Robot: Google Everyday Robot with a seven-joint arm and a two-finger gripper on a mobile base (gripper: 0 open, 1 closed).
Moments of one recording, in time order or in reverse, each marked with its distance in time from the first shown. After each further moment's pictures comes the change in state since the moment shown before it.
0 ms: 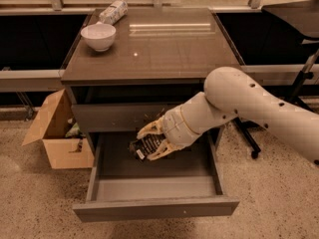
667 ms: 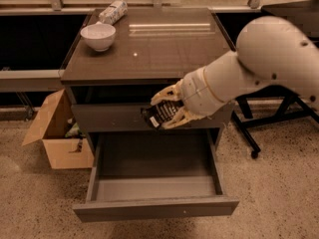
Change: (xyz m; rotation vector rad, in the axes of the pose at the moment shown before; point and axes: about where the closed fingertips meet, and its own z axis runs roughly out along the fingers) arm -0.018 -0.045 -0.099 0.111 0.119 -0.077
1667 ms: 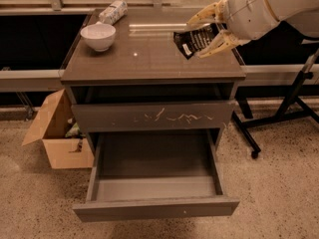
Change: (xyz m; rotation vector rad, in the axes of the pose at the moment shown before) arm 0.042 -0.100 -0.143 0.151 0.088 0.009
